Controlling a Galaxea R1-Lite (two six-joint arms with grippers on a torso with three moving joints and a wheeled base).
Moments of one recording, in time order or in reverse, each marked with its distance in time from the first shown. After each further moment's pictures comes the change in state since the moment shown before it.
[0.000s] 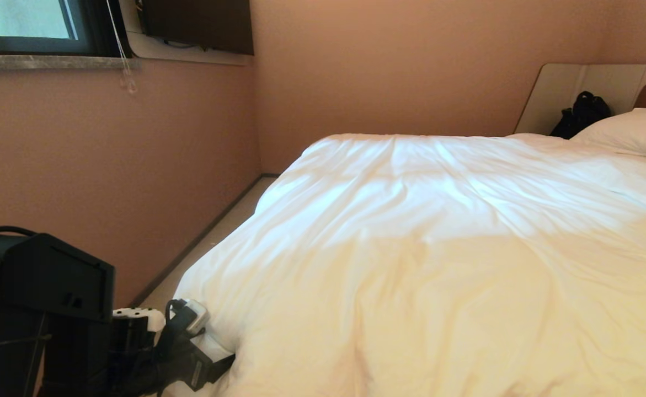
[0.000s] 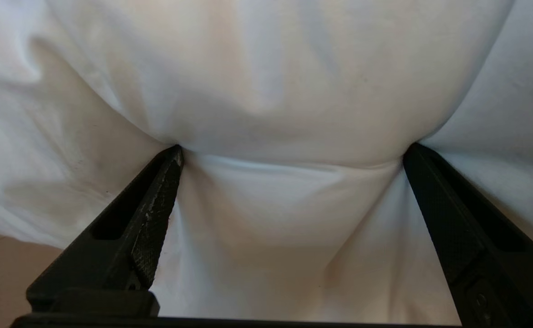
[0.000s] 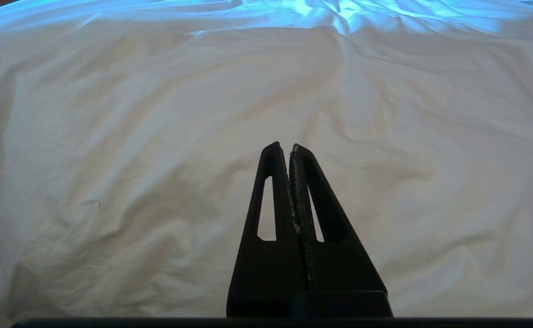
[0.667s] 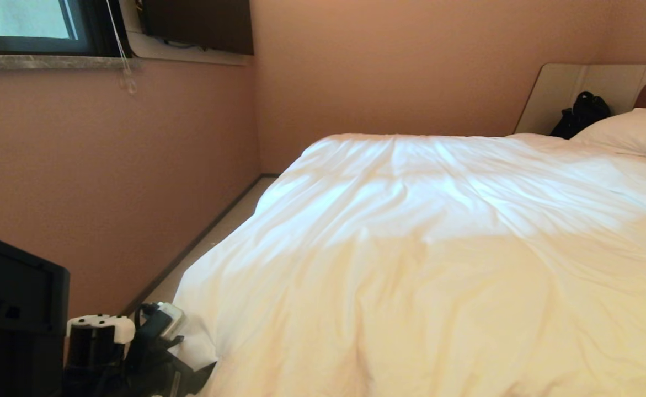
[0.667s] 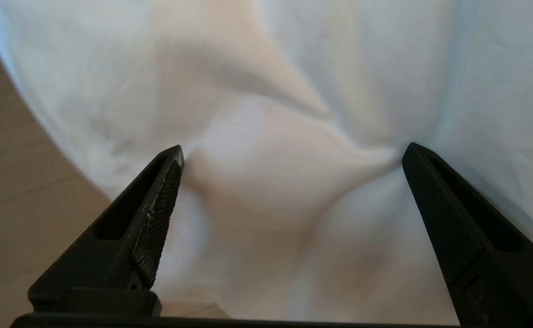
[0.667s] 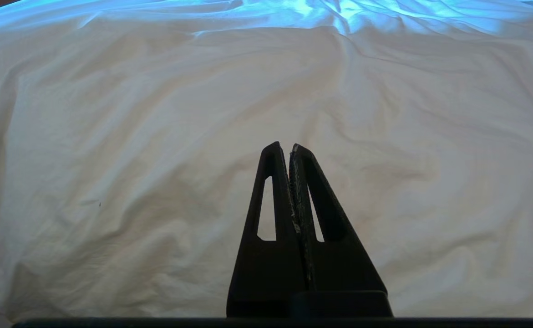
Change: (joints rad) left arm 0.005 -0.186 0.183 0.000 0.050 -0.062; right arm 0.000 0.000 0.000 0.000 0.000 0.000
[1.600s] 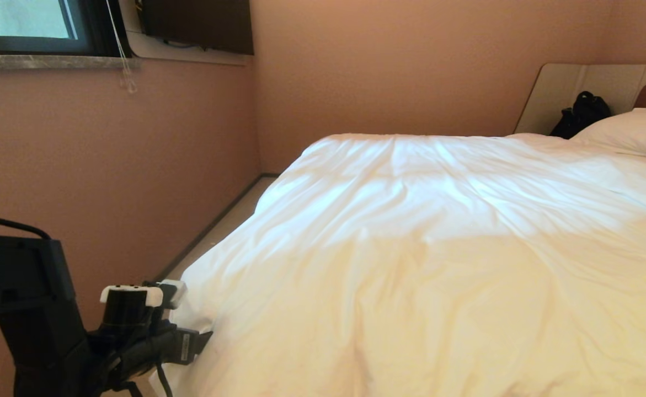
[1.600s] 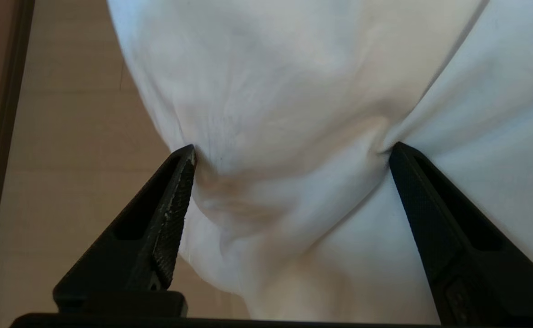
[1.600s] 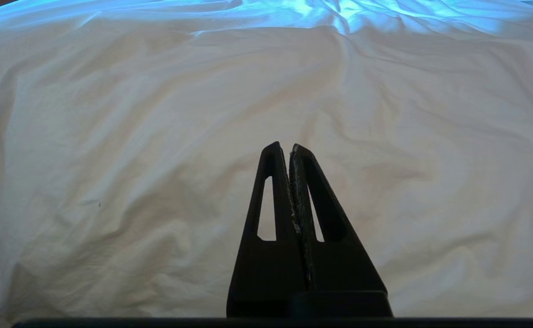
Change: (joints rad) left arm -0.001 -0.043 -0.291 0.420 0.279 -0.221; right arm 0.000 0.000 0.000 0.000 0.000 0.000
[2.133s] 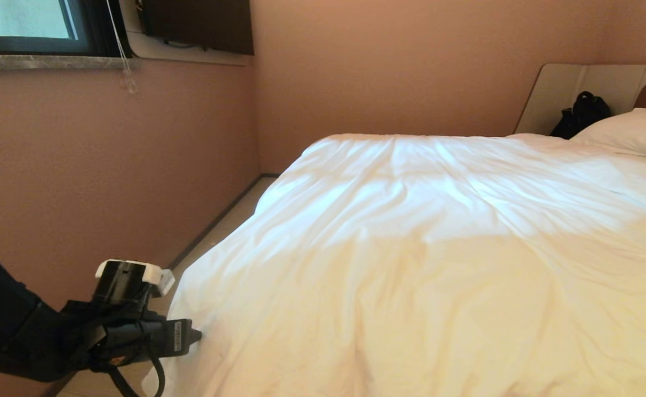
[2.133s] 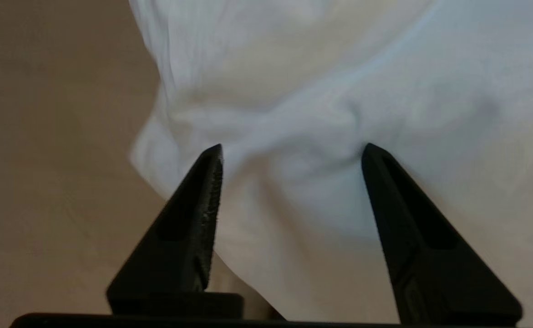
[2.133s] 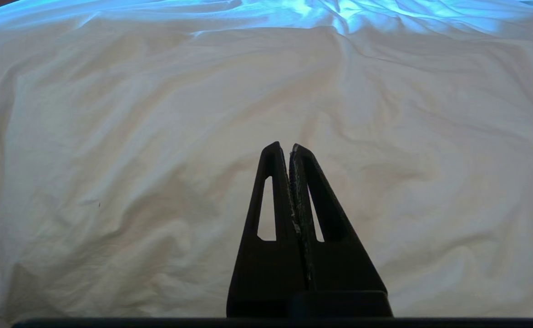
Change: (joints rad) left arm -0.031 -0.283 -0.162 0.616 0.012 -0.241; right arm 0.000 0.000 0.000 0.000 0.000 0.000
